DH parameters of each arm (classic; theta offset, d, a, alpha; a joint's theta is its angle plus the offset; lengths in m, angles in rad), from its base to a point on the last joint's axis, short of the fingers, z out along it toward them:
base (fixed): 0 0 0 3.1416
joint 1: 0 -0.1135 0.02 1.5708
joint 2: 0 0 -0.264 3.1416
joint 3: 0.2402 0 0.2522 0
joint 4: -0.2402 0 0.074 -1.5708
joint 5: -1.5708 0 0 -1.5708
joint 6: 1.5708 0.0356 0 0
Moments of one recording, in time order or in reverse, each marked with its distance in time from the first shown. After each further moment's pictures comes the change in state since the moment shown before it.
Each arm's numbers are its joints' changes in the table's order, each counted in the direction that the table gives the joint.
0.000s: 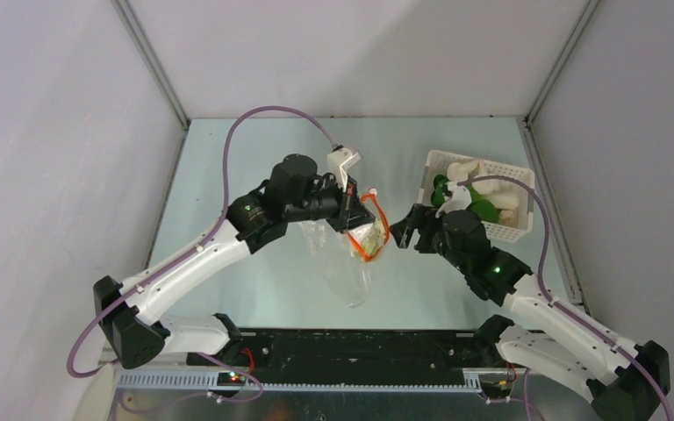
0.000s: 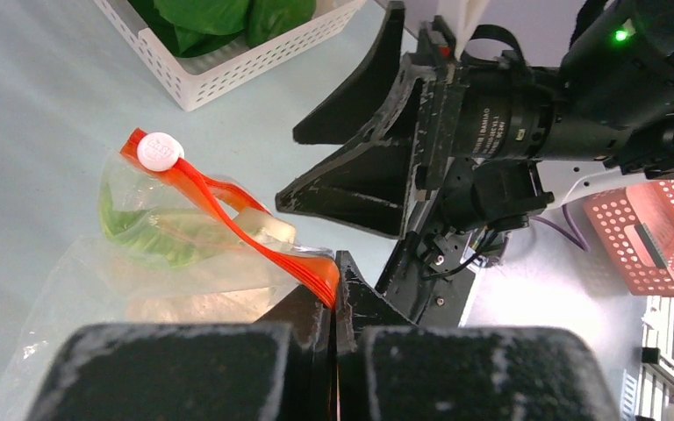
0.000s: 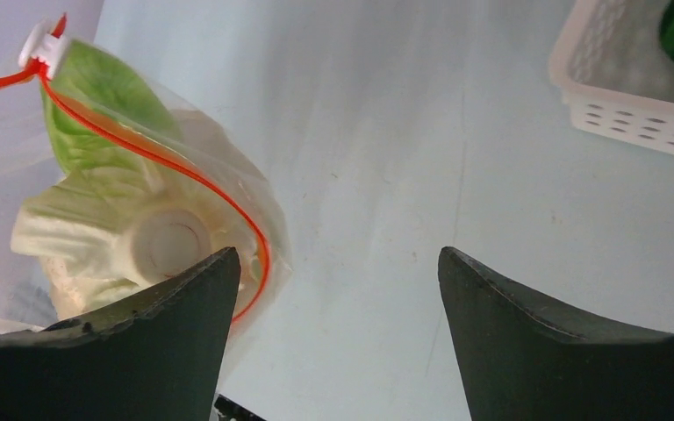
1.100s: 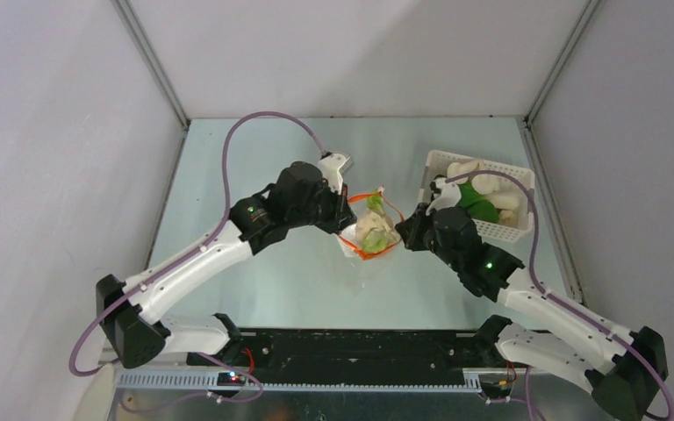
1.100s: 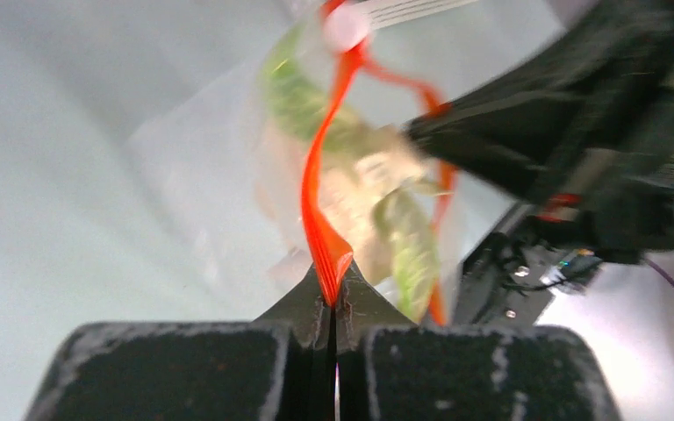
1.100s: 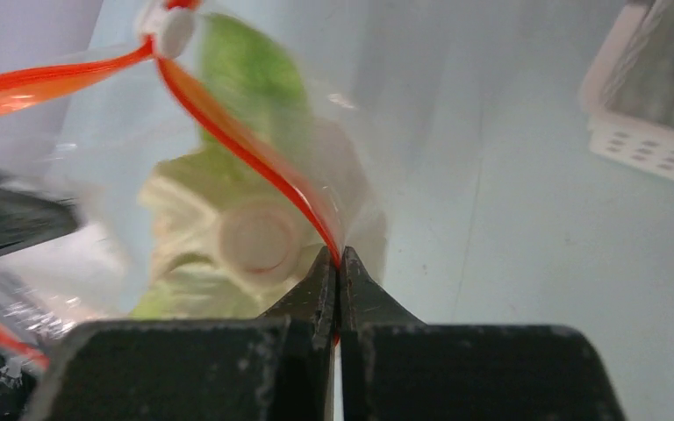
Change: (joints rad) left arm -0.002 -0.015 -0.037 -0.102 0.211 -0.021; right arm -0.058 0.095 0.021 0.076 -0.004 -0.025
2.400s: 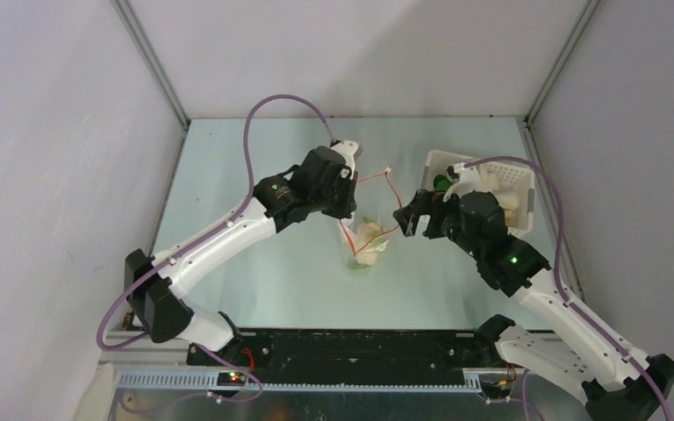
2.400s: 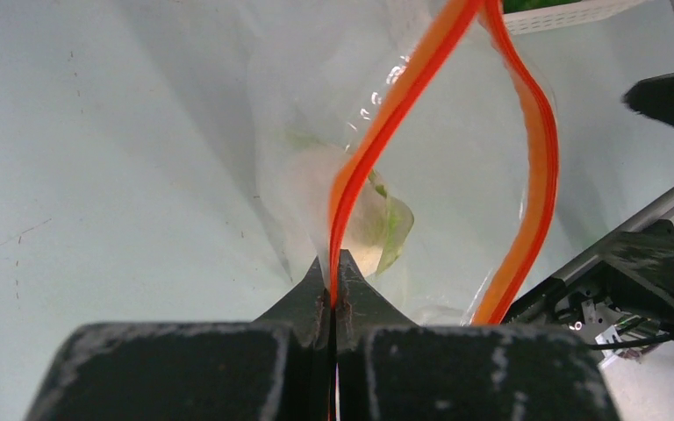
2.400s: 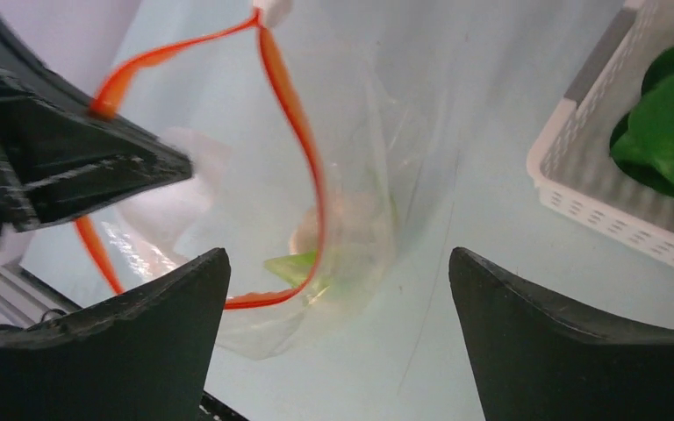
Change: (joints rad) left arm -0.002 0.208 0.199 -0.174 0.219 -0.040; right arm 0.124 -0.070 0.162 -0.178 0.103 -0.156
